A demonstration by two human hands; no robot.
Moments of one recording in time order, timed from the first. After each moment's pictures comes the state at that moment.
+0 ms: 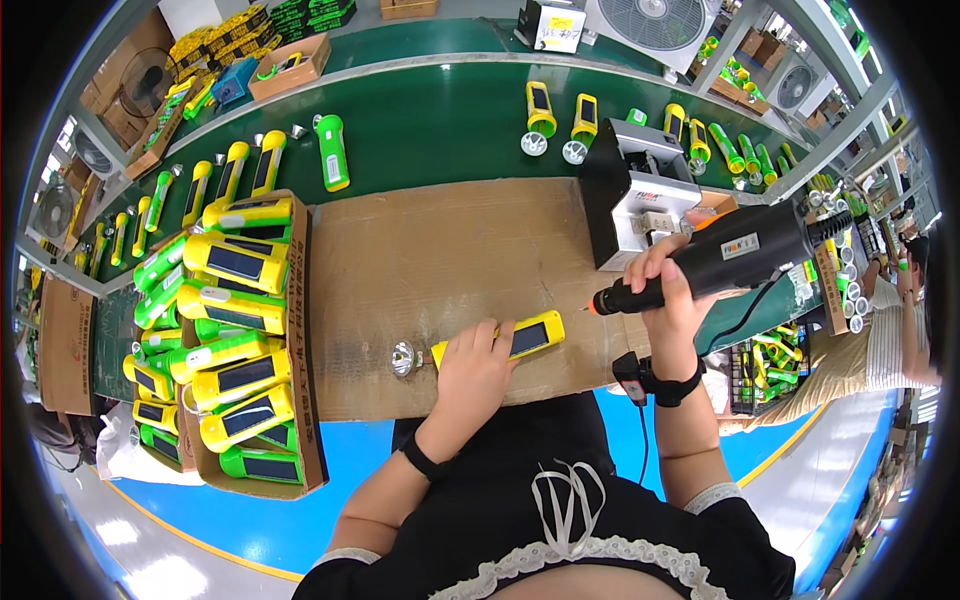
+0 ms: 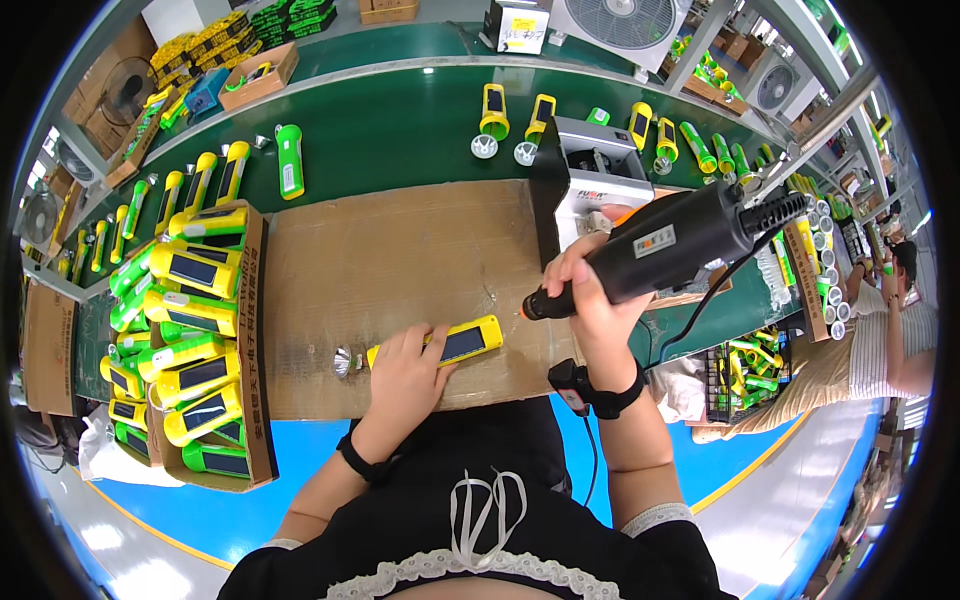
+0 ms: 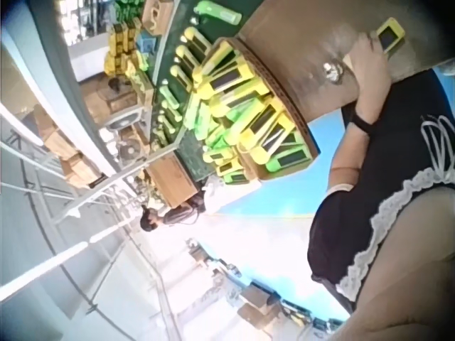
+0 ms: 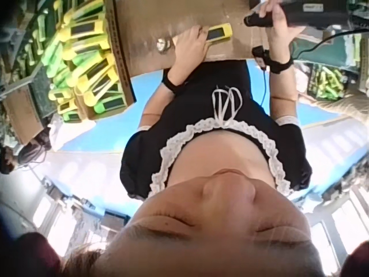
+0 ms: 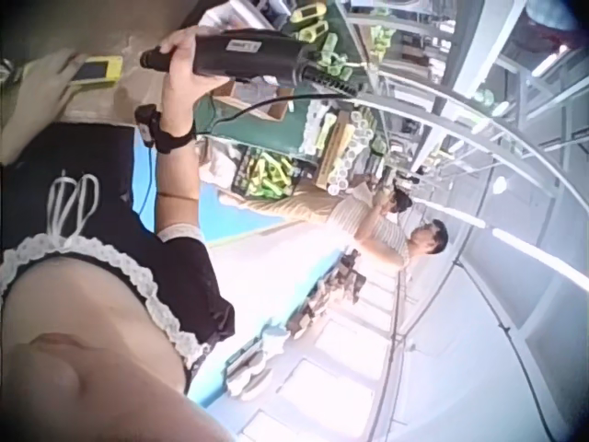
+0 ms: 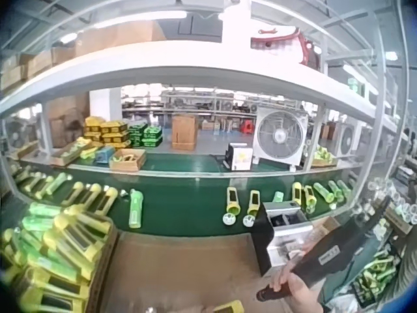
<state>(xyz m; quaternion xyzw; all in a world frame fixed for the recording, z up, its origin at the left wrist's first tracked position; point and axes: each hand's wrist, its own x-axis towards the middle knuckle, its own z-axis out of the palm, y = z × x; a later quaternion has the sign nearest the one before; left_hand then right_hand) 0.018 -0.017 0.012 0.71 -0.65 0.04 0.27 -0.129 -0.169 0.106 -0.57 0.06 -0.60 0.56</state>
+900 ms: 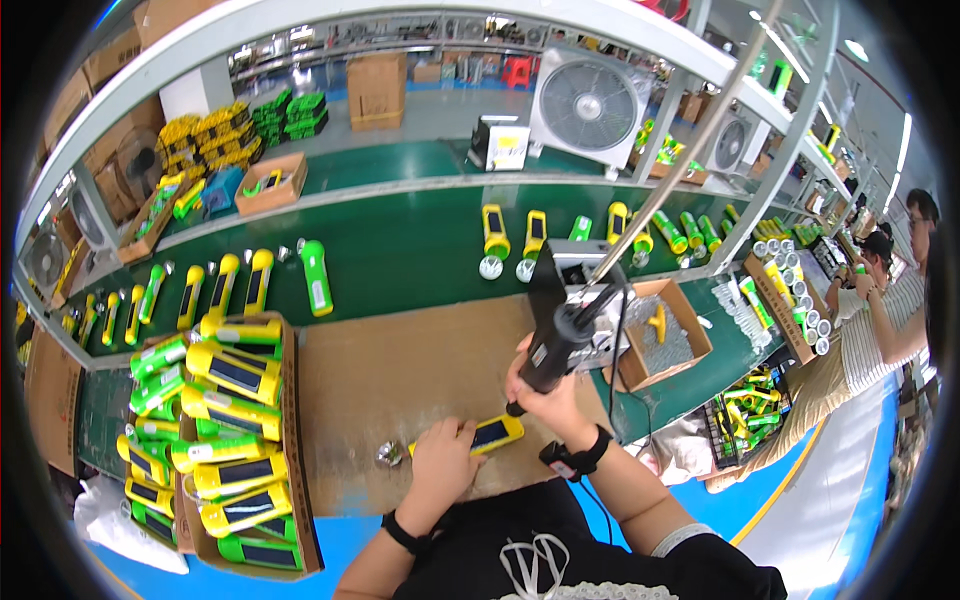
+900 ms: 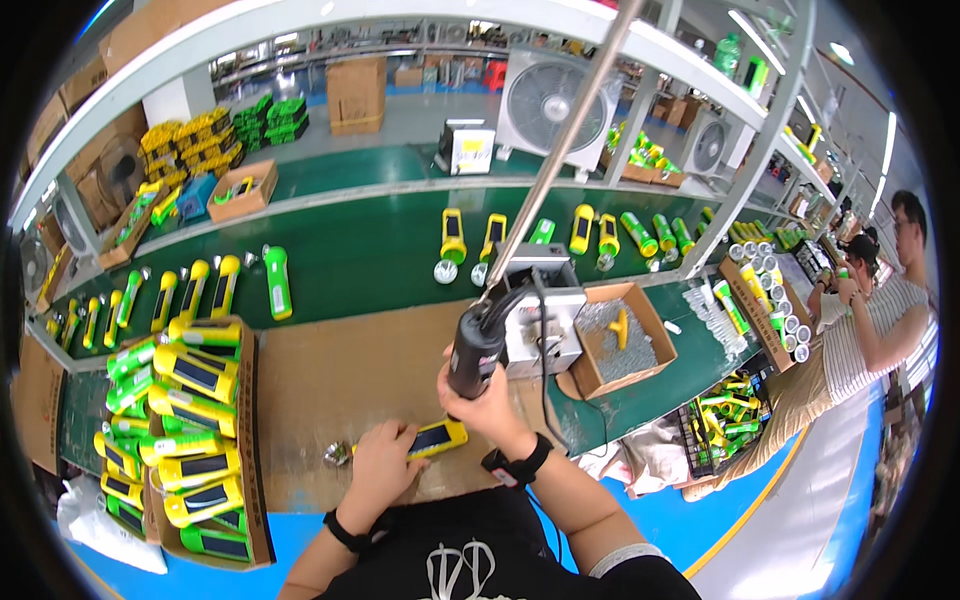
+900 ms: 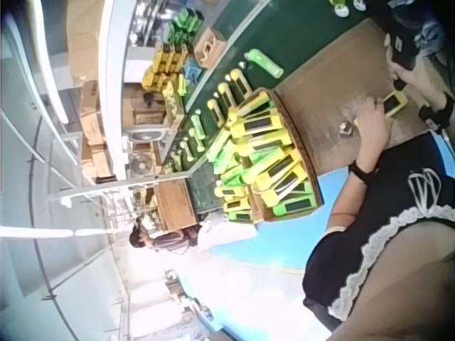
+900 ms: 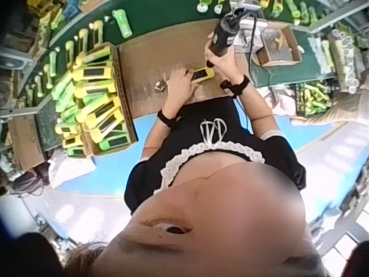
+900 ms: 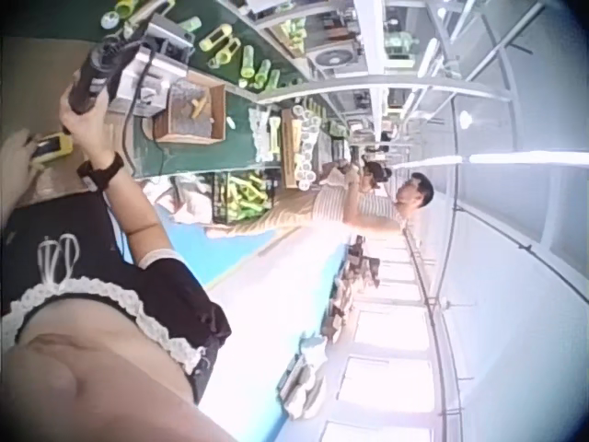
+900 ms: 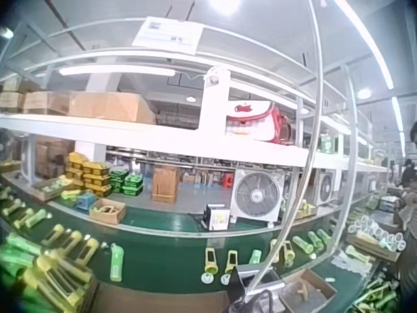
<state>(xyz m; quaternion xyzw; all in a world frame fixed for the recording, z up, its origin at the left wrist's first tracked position) 0.031 -0.020 0.026 0.71 -0.65 -0.04 0.27 -0.092 -0.158 0.068 -0.61 0.14 -0.45 0.63</state>
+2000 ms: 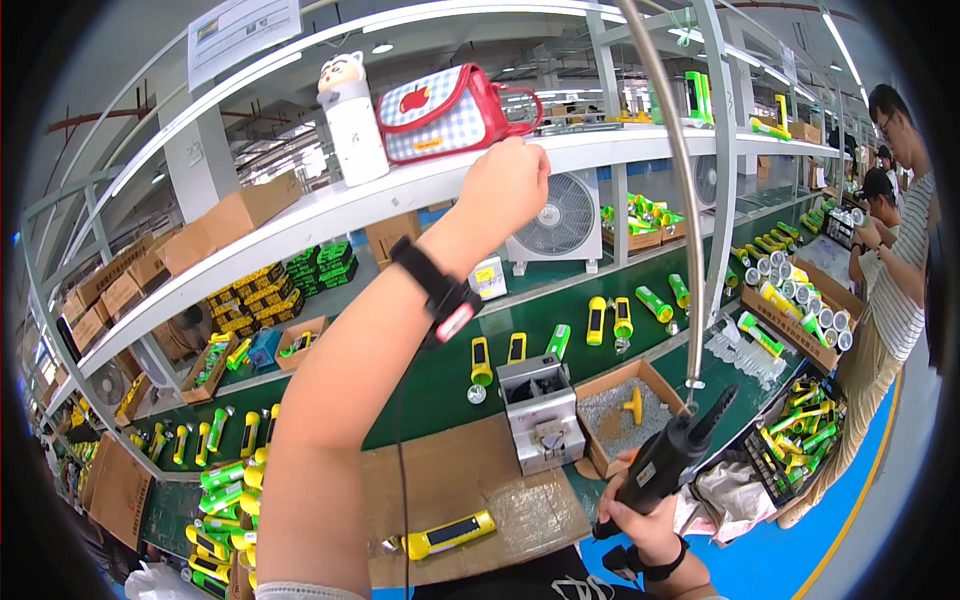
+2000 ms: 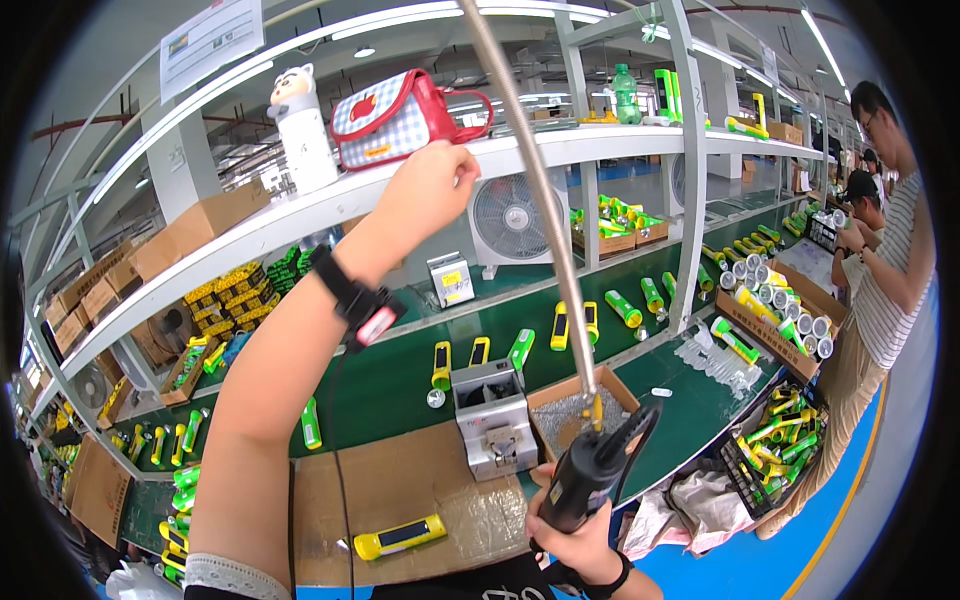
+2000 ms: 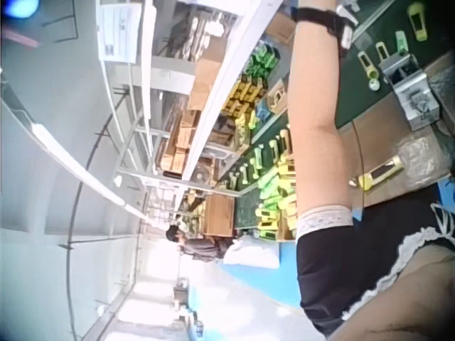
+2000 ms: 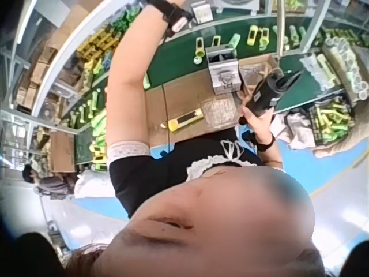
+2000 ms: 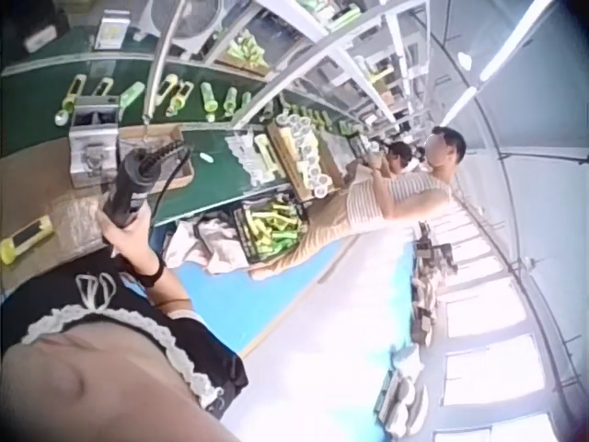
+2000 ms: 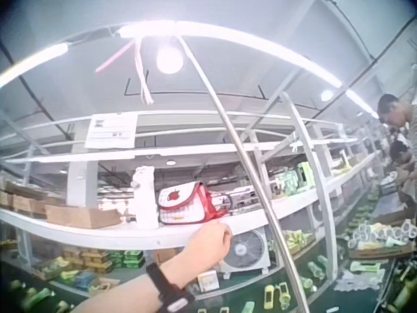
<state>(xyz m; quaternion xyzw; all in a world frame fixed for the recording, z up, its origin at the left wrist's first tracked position) -0.080 -0.310 0.434 0.42 -0.77 0.33 0.36 -0.295 -0.125 0.172 -0.52 0.13 -0.59 0.61</state>
